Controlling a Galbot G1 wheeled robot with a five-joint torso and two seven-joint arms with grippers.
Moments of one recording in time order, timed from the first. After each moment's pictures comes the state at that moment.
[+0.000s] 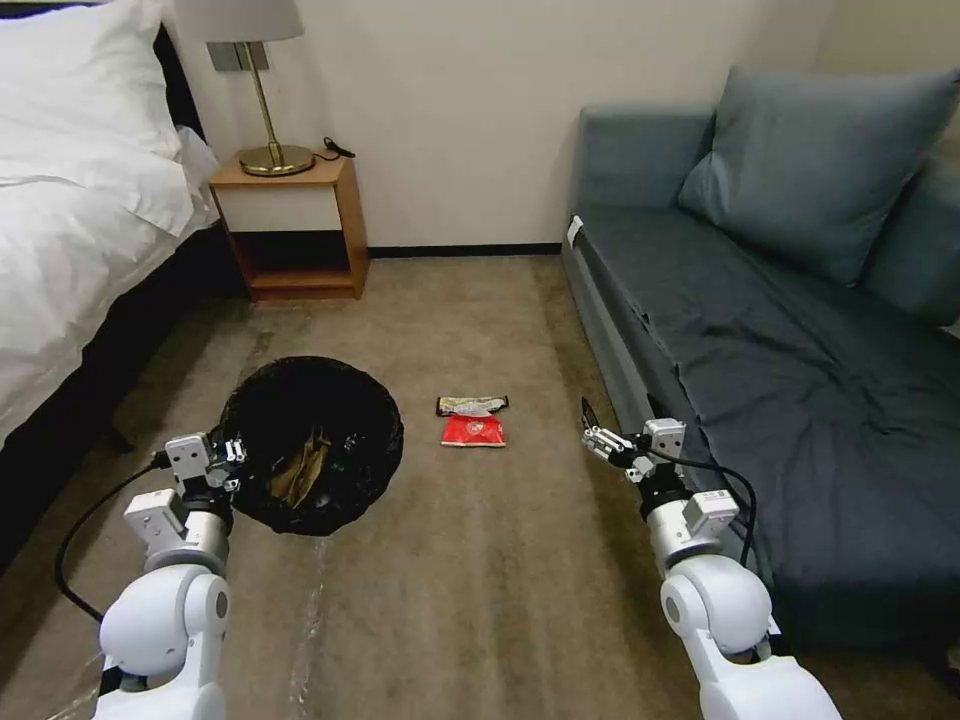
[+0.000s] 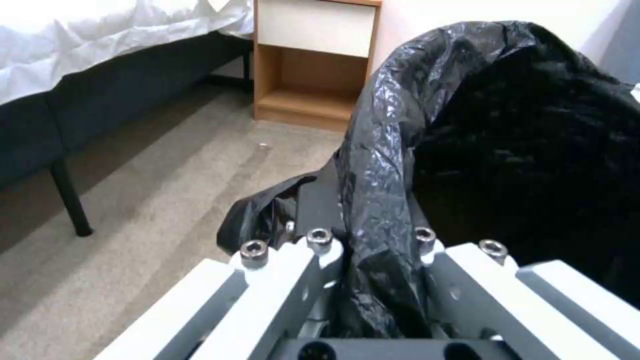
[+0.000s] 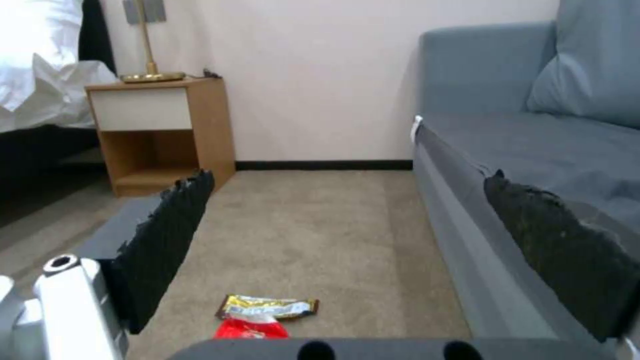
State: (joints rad) left arm 1.33 -1.47 -0.82 -2.03 -0.25 0.34 -0.02; right arm -1.31 1.33 0.43 1.95 0.25 -0.03 0.02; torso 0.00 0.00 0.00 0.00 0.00
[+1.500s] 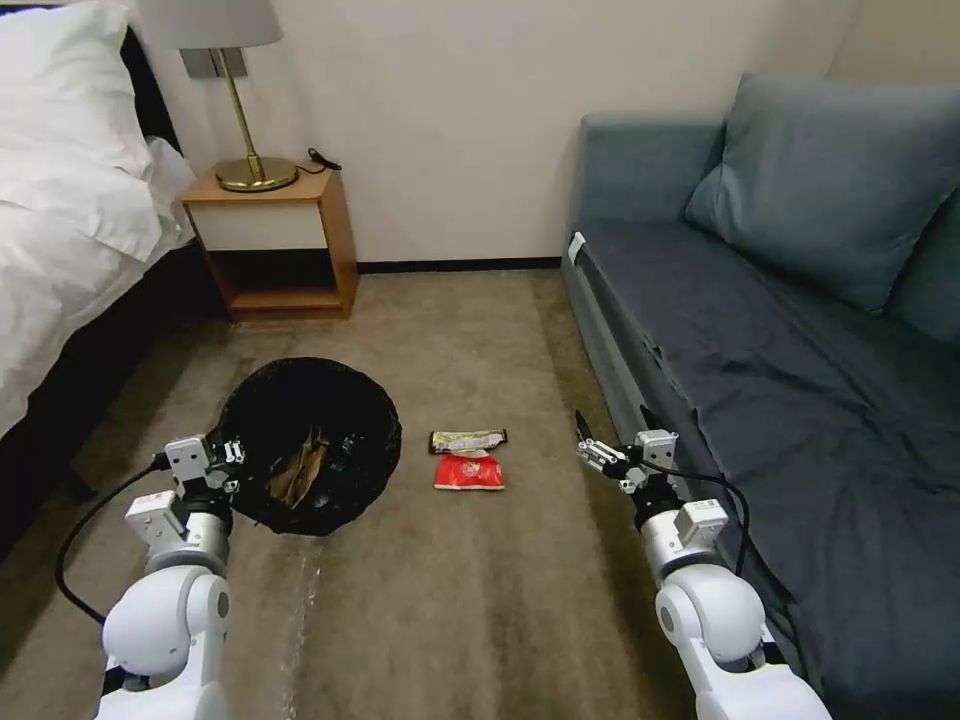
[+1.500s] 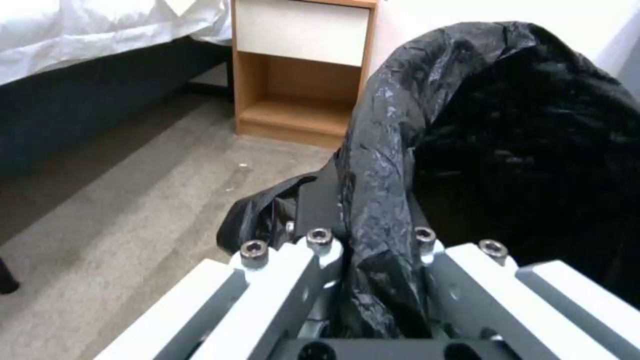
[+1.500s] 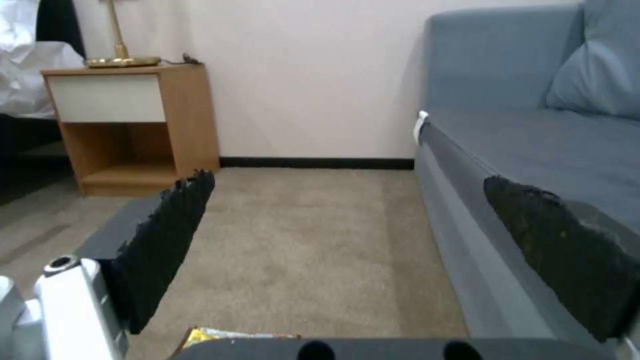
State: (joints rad) left arm 1.33 -1.48 -0.82 -2.02 -0.24 0.33 -0.02; right arm -1.32 1.33 0.42 1.93 0.23 -0.03 0.02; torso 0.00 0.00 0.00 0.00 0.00
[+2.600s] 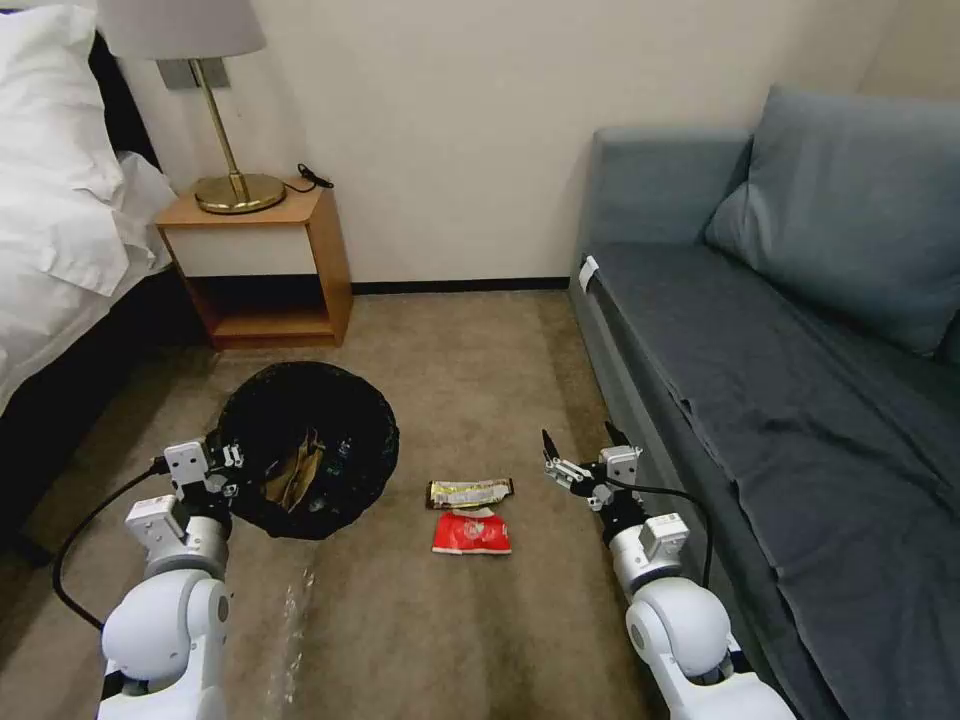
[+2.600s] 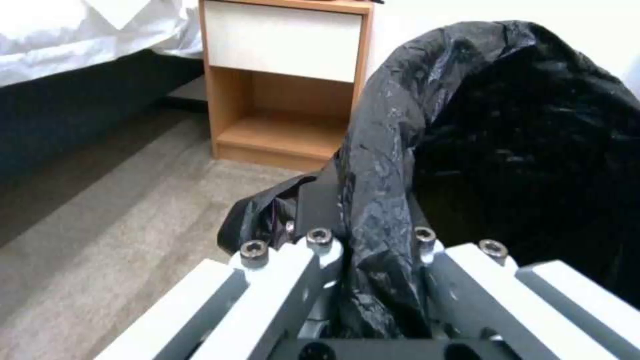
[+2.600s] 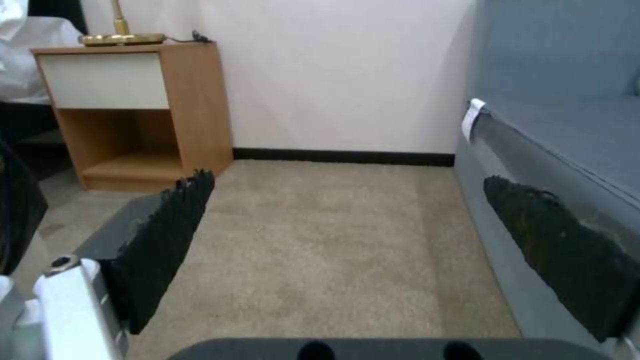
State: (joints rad) left arm 1.33 -1.48 -0.82 -2.02 -0.22 0.32 -0.02; right arm -1.33 1.34 0.32 1.90 0.20 -0.02 0.04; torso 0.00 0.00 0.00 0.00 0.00
